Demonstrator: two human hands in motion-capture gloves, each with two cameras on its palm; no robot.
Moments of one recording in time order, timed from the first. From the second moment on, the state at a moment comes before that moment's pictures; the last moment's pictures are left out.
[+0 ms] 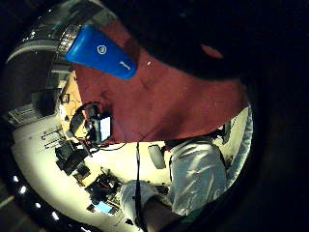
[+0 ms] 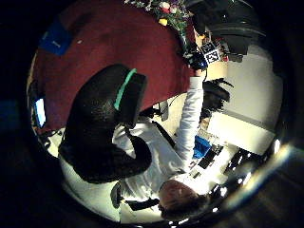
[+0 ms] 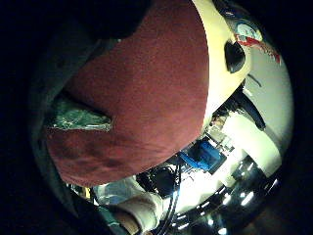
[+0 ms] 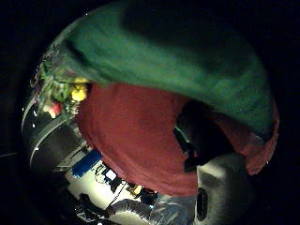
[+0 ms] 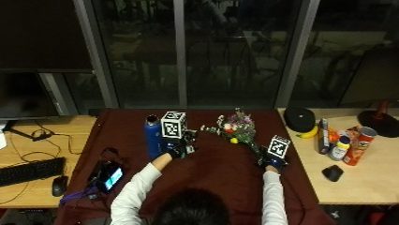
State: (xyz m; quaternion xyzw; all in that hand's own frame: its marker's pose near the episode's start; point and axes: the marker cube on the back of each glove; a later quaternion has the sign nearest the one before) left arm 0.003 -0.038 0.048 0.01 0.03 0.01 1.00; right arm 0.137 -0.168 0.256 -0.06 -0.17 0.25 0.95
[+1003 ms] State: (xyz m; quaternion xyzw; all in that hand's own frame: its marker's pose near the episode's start) left arm -0.016 -0.028 0.034 0.02 0.03 -0.02 1.00; right arm 0.132 -0.147 0.226 0.14 -0.15 0.39 0.90
